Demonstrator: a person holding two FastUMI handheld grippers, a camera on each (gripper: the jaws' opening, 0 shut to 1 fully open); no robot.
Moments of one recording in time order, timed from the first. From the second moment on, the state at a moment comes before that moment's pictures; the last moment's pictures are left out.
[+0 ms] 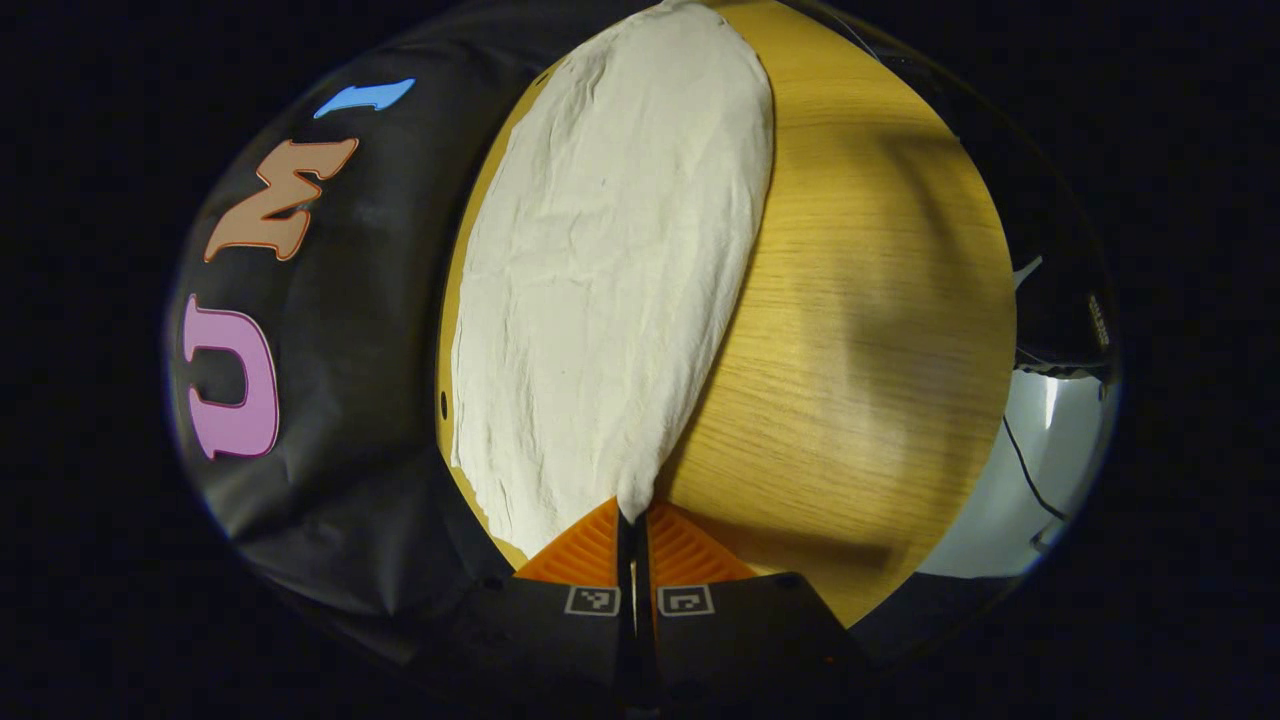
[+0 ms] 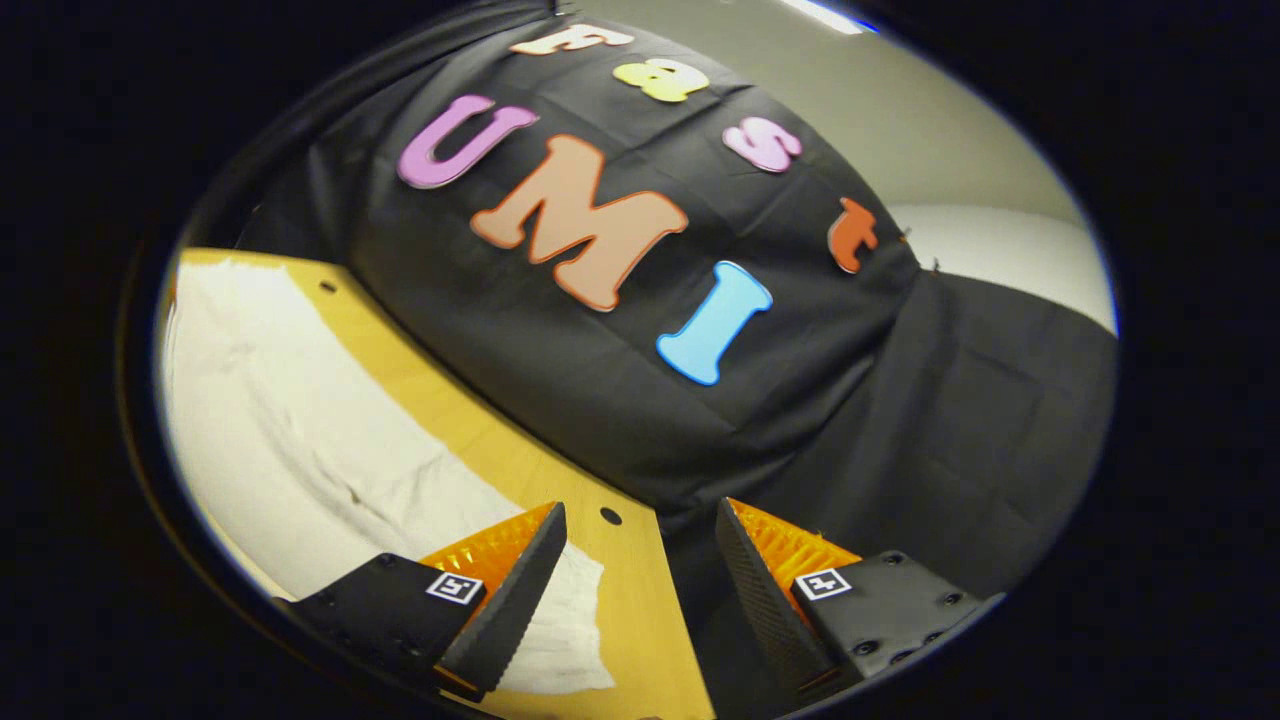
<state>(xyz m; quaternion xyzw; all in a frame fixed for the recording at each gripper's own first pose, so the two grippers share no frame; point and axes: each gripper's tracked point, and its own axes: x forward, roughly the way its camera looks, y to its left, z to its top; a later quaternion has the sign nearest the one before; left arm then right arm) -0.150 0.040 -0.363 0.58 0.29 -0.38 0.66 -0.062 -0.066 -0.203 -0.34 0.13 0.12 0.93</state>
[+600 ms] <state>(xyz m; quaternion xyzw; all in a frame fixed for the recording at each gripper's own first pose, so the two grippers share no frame) -0.150 0.041 -0.364 0.59 0.28 -0.37 0.66 -0.150 -0.112 -0.350 -0.49 0.26 0.29 0.78</state>
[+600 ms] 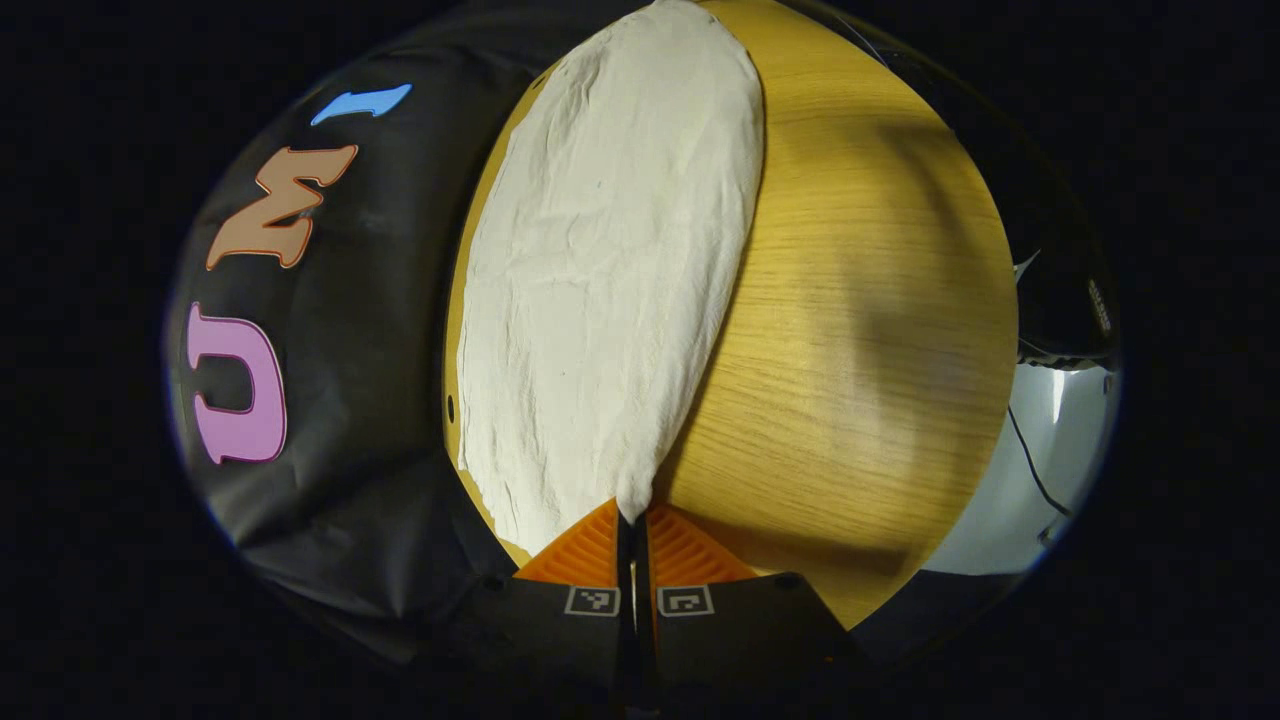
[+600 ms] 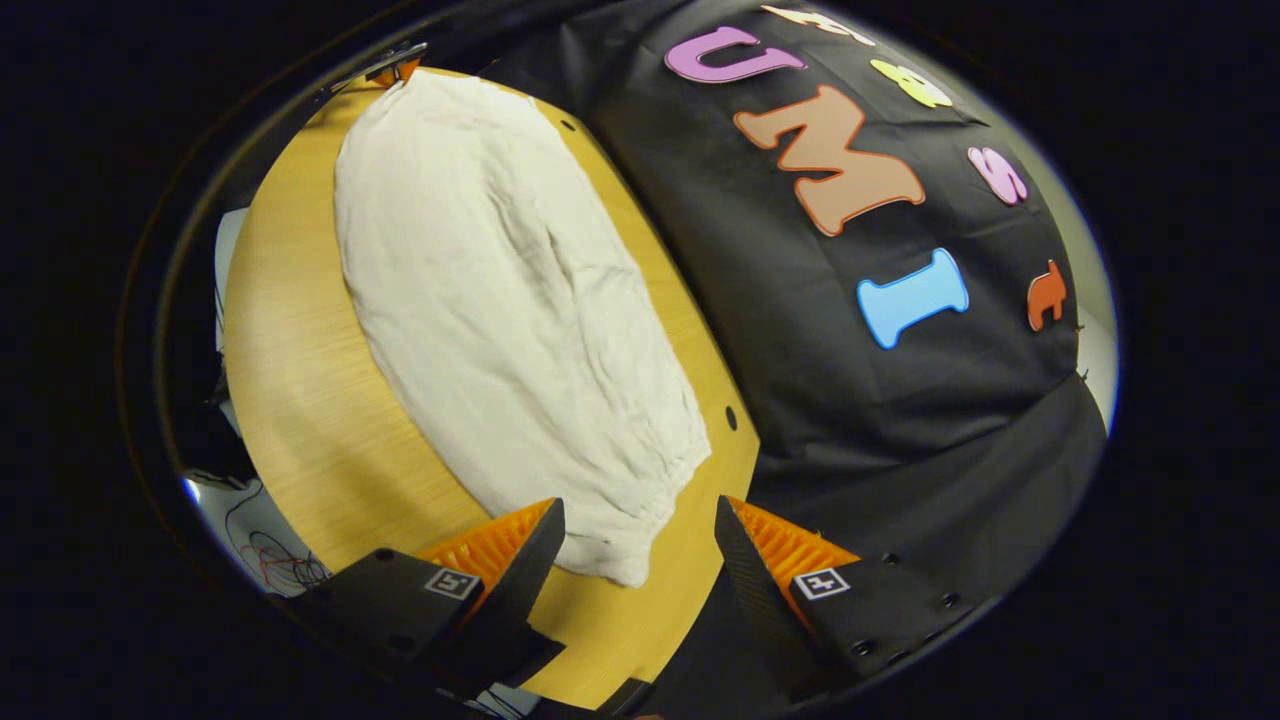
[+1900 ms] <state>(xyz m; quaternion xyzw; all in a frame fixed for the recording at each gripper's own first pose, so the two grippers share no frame) -0.145 0.046 -0.366 0.59 0.31 -0.34 0.66 -0.156 -0.112 -0.438 -0.56 0.31 0.36 0.68</state>
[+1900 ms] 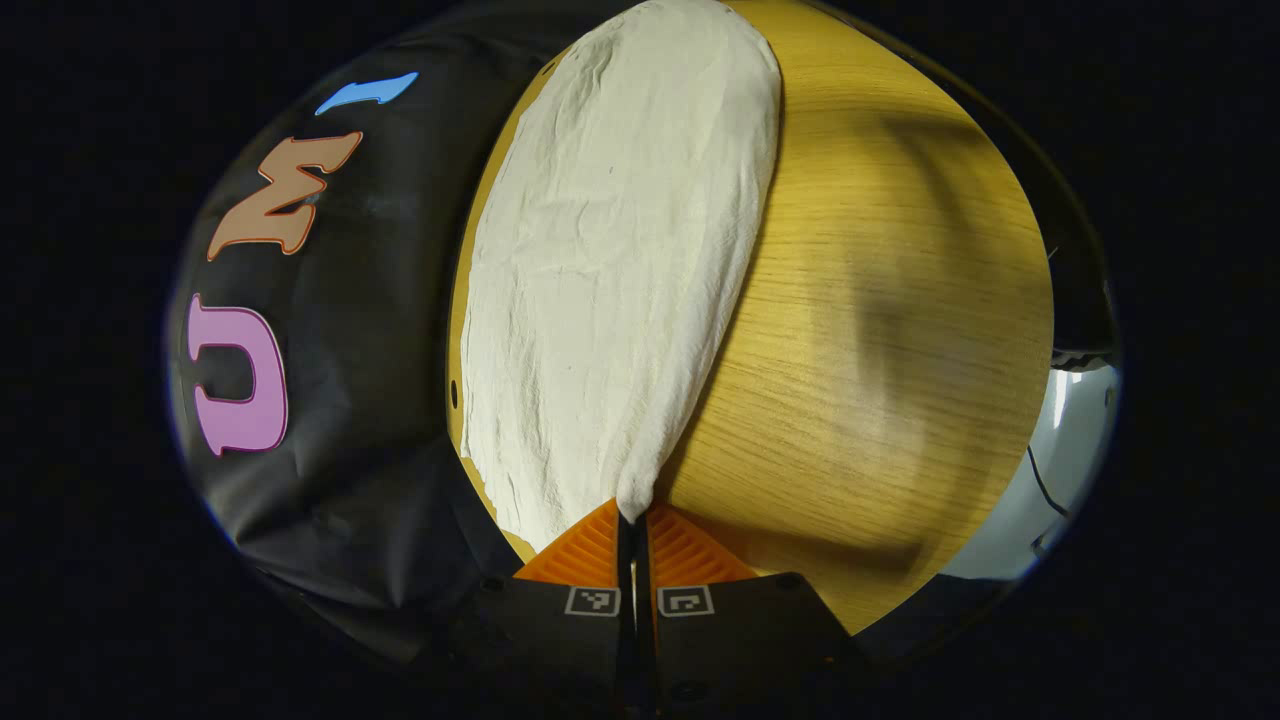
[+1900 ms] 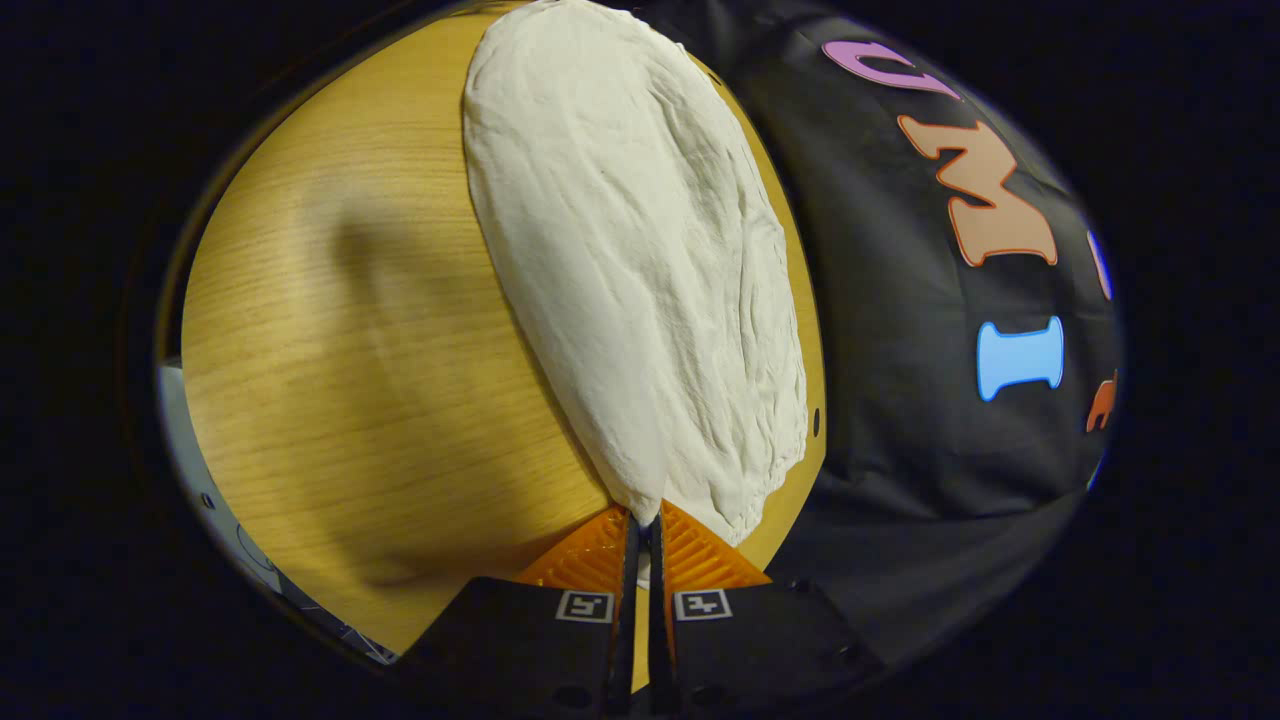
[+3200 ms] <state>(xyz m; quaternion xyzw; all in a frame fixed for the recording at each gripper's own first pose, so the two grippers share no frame) 0.025 0.015 -0.229 0.57 0.26 -0.16 0.76 0.039 -0.082 -0.323 -0.44 0.23 0.21 0.84</state>
